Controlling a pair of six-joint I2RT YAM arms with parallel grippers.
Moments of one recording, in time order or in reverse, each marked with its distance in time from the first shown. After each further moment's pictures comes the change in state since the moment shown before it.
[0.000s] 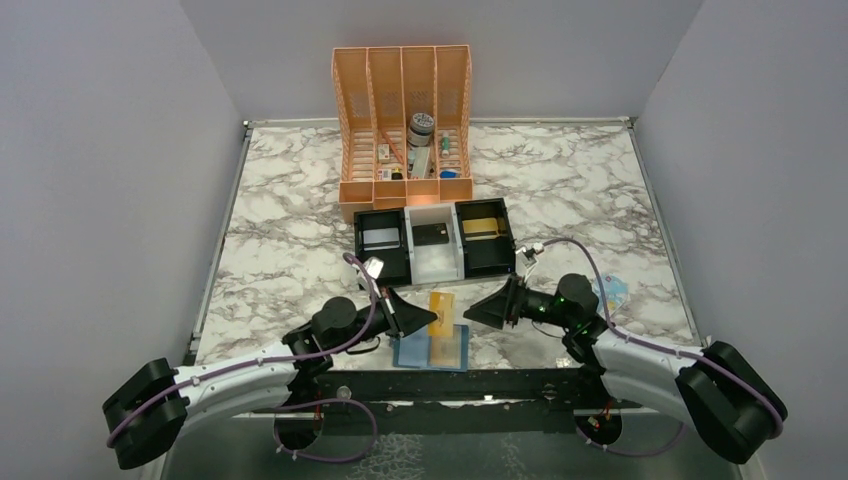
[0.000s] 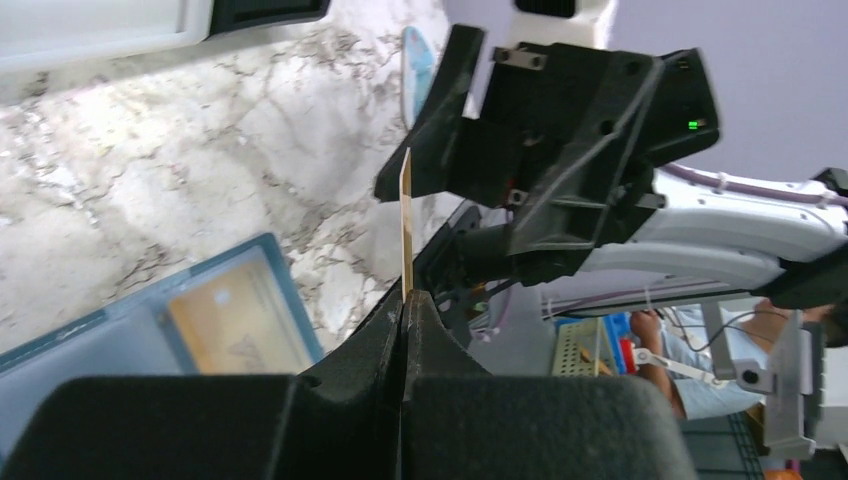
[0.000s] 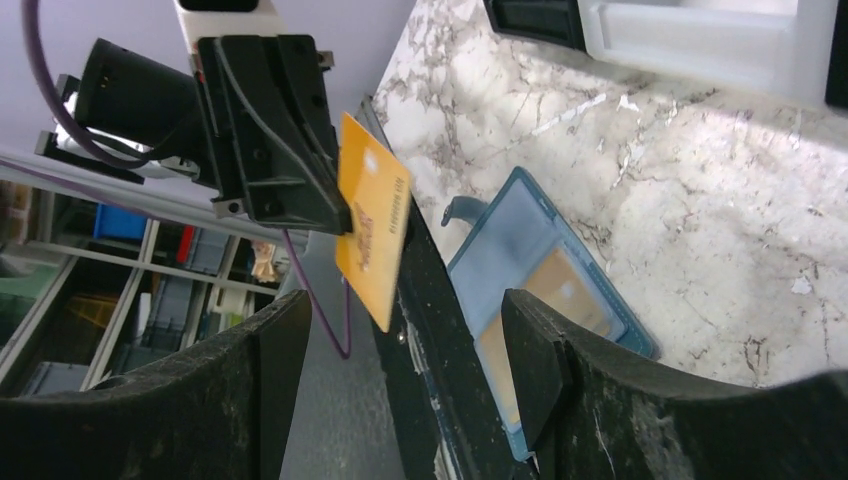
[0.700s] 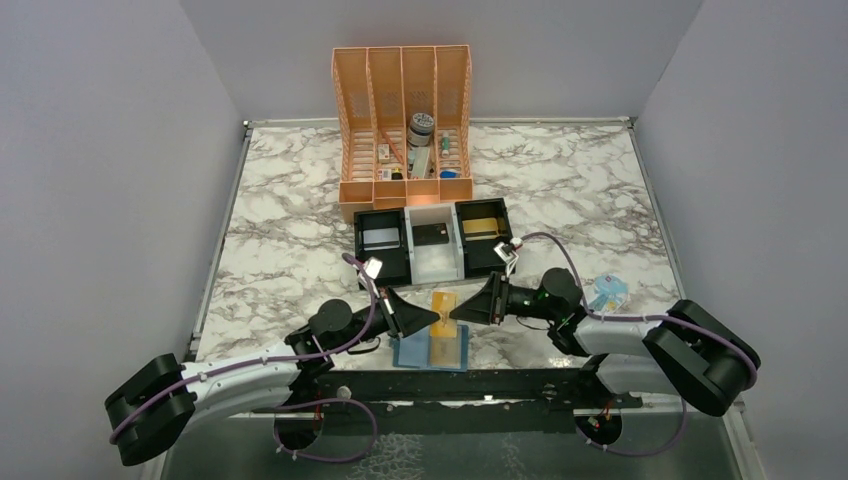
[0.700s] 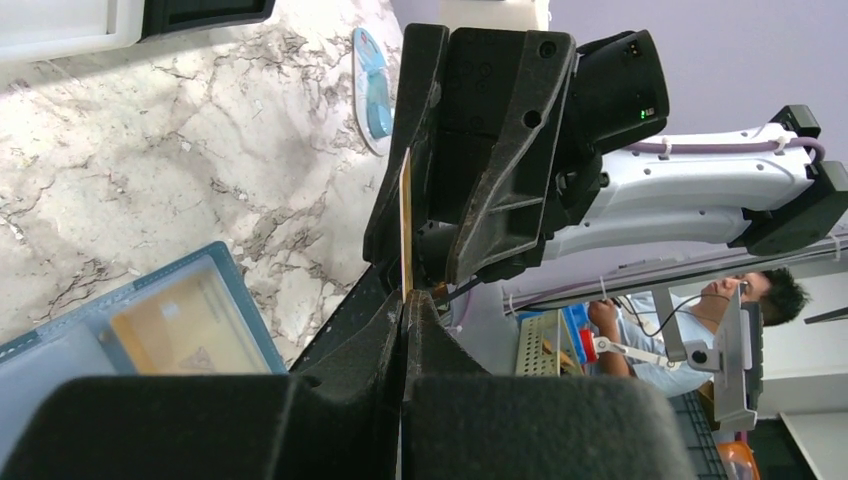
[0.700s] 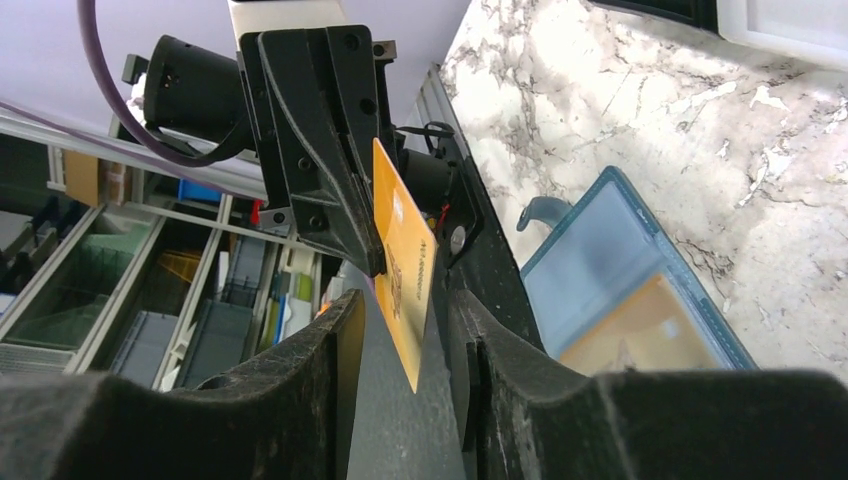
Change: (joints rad) left arm 0.000 0.039 -0.033 0.170 0.048 -0.047; right arm 0.100 0.262 0.079 0.240 -0.045 0.144
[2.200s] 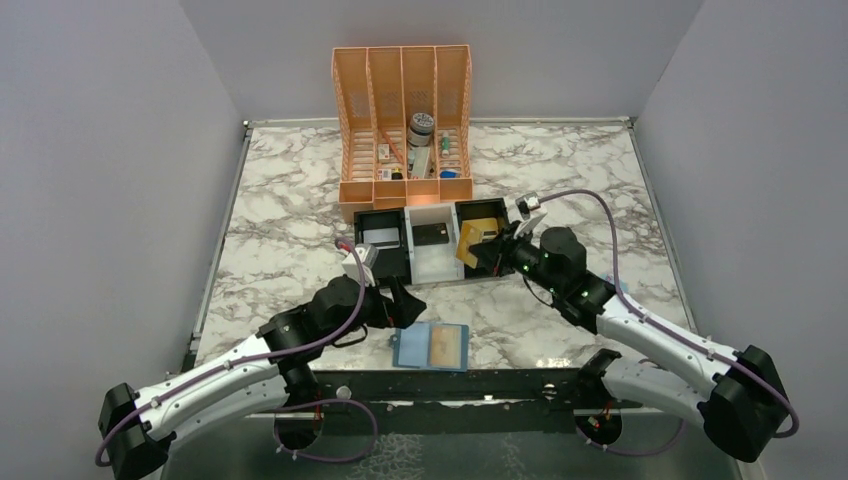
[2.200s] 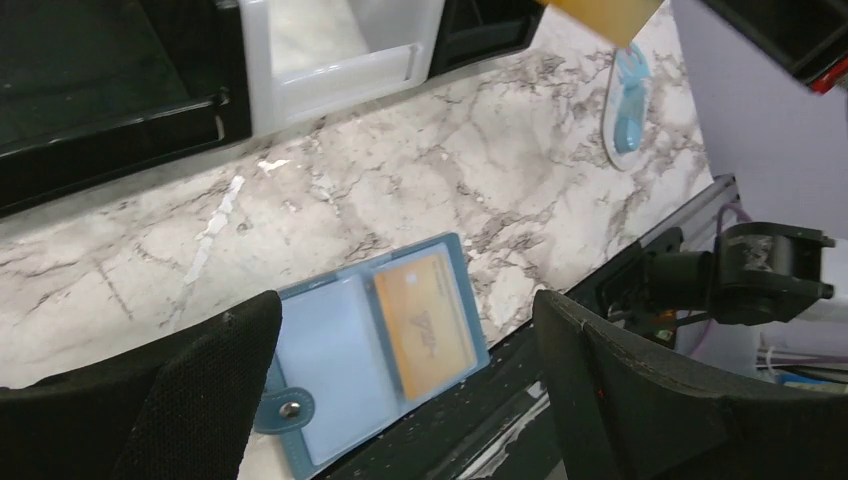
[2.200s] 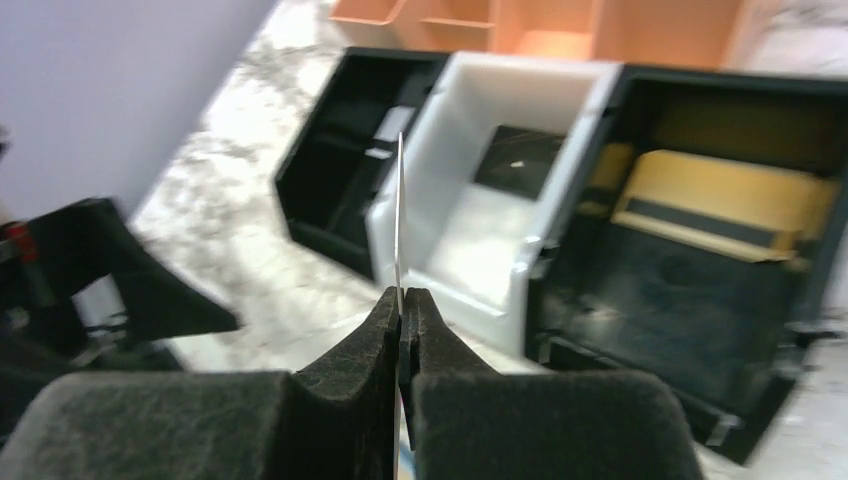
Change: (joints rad) left arm 0.021 -0.173 0.348 -0.902 -0.260 0.307; right arm -0.011 -0.269 0.365 -0.800 0.548 -0.558
